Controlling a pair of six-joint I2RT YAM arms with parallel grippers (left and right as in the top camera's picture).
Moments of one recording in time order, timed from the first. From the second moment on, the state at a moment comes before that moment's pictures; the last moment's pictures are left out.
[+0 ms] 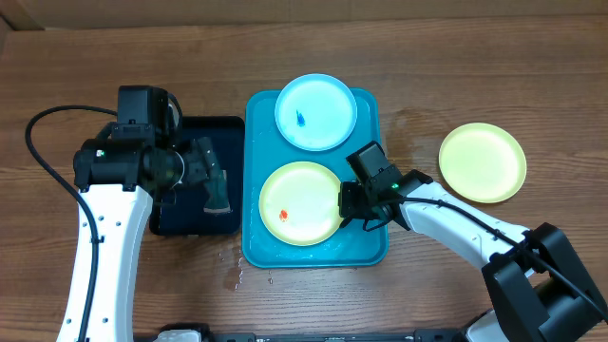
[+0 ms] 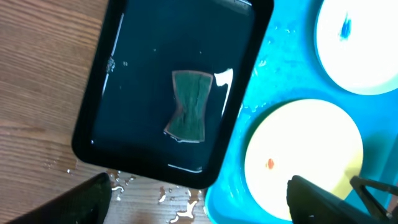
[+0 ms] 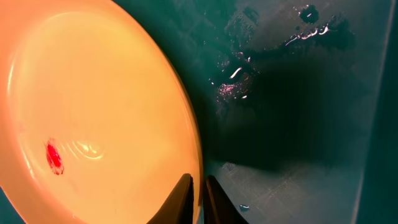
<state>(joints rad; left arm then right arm) 0.00 1.36 1.35 -1.20 0.02 -0.34 0.58 1.67 0.91 -0.43 -0.17 0.65</state>
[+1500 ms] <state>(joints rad) 0.00 1.38 1.02 -0.89 0.07 -0.31 0.59 1.68 0.91 -0.42 -0.20 0.65</state>
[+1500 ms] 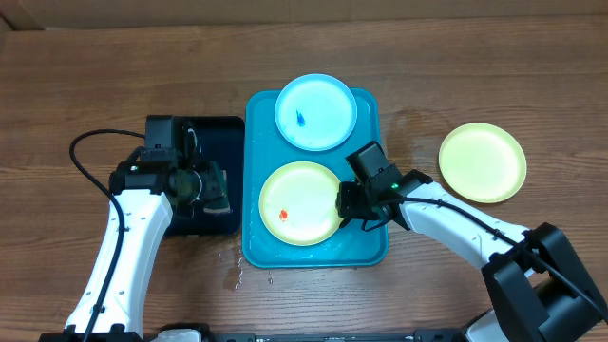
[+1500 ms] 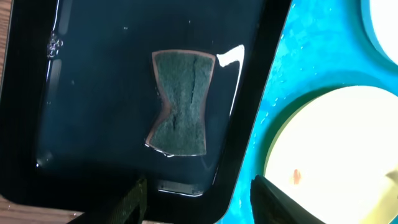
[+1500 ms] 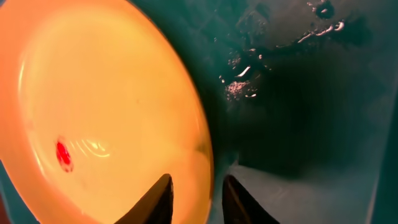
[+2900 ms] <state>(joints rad) 0.00 1.74 1.03 -0.72 0.04 -0.21 0.58 1.69 0.91 -0.42 -0.20 0.65</state>
